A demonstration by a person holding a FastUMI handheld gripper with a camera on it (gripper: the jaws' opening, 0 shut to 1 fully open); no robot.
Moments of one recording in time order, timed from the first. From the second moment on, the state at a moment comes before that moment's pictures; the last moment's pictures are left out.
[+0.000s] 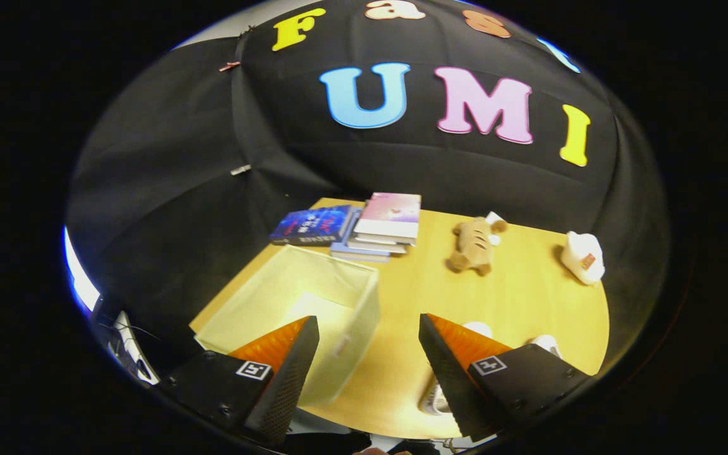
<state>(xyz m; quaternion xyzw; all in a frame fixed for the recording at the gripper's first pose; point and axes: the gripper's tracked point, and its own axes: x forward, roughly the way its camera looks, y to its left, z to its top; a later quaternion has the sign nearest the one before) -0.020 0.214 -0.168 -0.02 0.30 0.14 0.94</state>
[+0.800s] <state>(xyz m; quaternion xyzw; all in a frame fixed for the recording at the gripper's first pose) -0.038 0.044 -0.368 -0.03 0.44 -0.03 0.90</state>
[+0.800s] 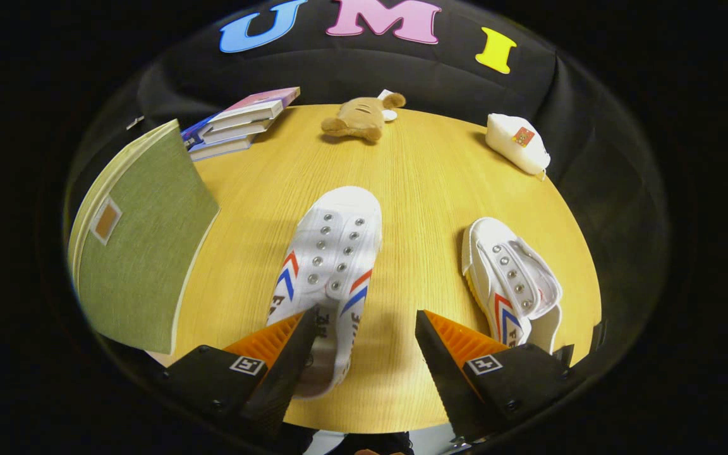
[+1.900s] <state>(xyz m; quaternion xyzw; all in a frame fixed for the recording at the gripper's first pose) -0.026 0.087 -0.329 0.15 0.43 0.05 0.89</state>
